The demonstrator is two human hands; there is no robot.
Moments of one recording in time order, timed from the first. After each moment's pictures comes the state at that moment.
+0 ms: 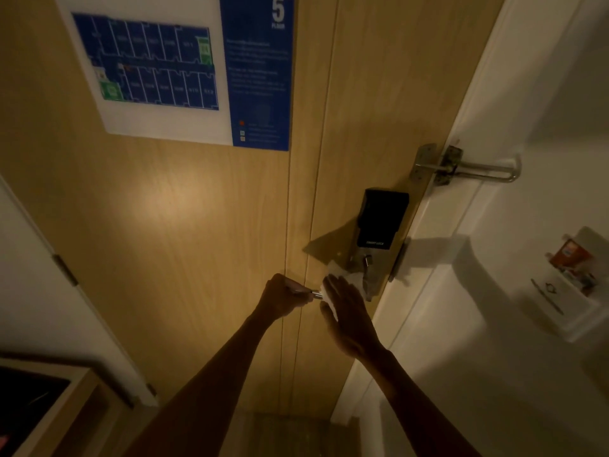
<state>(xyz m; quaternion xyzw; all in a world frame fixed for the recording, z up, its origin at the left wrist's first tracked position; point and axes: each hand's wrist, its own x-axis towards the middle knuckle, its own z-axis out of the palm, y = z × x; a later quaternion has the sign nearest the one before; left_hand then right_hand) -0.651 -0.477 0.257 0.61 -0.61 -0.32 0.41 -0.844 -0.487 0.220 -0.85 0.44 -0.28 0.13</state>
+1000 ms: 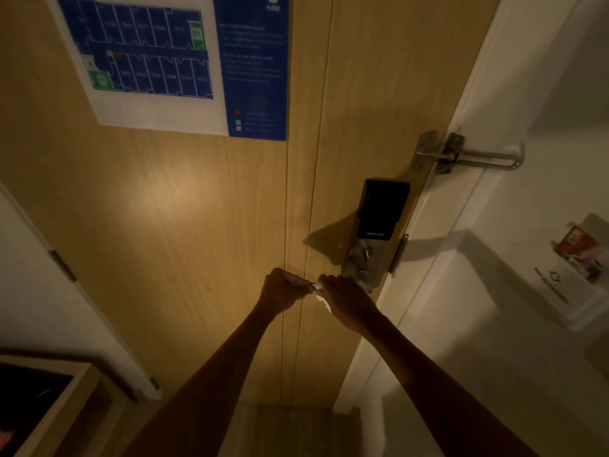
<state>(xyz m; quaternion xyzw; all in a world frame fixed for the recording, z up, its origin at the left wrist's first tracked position) -0.654 -0.477 0.251 0.62 -0.58 -0.32 0.42 -0.842 -0.522 0.228 -0.91 0.34 -0.17 -0.15</state>
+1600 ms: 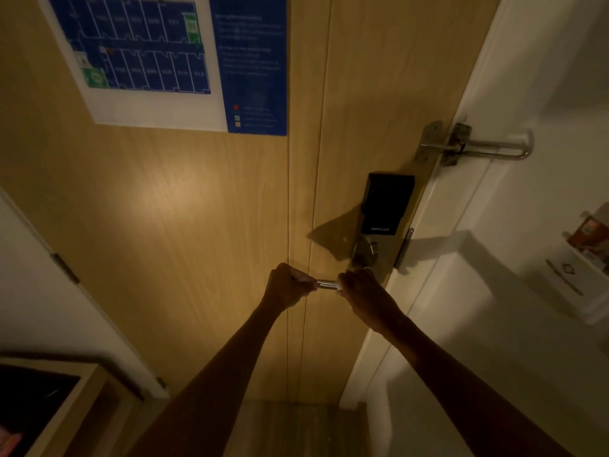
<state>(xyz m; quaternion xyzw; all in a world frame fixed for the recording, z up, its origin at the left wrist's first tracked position) -0.657 -0.476 0.263 0.64 -0.58 -0.31 0.40 -0.868 -0.526 0.223 -0.90 0.34 -0.18 -0.19</state>
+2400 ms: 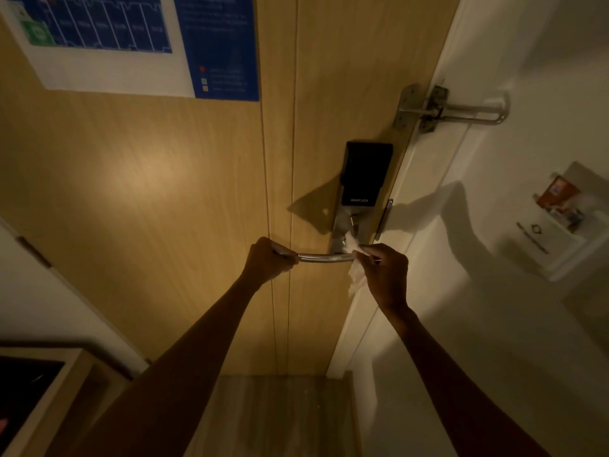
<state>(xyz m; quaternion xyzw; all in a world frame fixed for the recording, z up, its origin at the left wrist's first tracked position) -0.661 -0.473 0.272 0.66 -0.55 -0.34 0.38 -0.904 -0.493 0.245 -0.70 0.52 -0.47 0.11</state>
